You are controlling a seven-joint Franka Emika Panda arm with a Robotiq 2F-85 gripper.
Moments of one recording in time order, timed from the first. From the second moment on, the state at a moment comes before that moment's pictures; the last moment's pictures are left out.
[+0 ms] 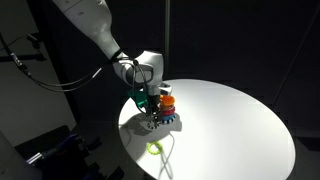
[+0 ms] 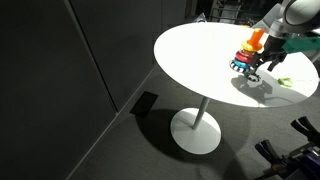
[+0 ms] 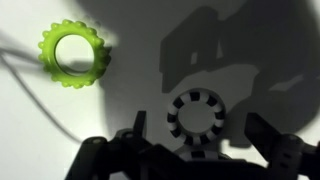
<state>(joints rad) -0.07 0.40 -0.09 -2.24 0.00 2.55 0.08</state>
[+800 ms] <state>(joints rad) -0.04 0.46 -0.10 -2.23 -0.01 2.63 0.12</state>
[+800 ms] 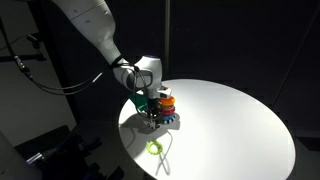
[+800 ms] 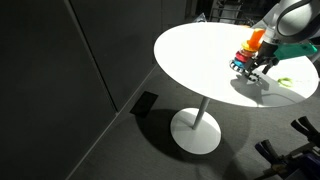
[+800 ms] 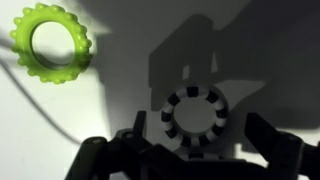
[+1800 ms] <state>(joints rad) 0.01 0.50 -0.14 -2.23 -0.03 2.67 0.16</state>
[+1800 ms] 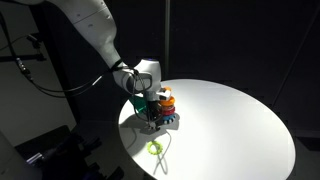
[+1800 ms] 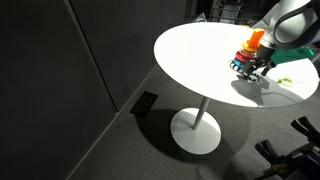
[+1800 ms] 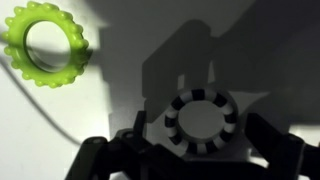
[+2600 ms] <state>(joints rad) 0.00 0.49 -0.13 -2.22 0.02 2.67 0.17</state>
